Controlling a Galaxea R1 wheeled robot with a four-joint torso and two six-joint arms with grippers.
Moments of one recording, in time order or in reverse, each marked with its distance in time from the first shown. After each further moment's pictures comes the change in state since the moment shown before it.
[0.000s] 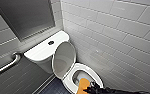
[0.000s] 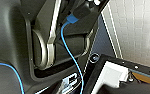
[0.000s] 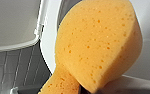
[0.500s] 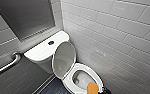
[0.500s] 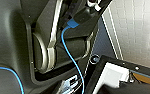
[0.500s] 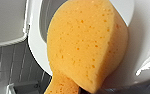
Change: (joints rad) left arm -0.010 0.000 0.000 0.000 0.000 0.000; right arm -0.071 -0.241 0.188 -0.001 0.031 0.000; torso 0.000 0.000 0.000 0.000
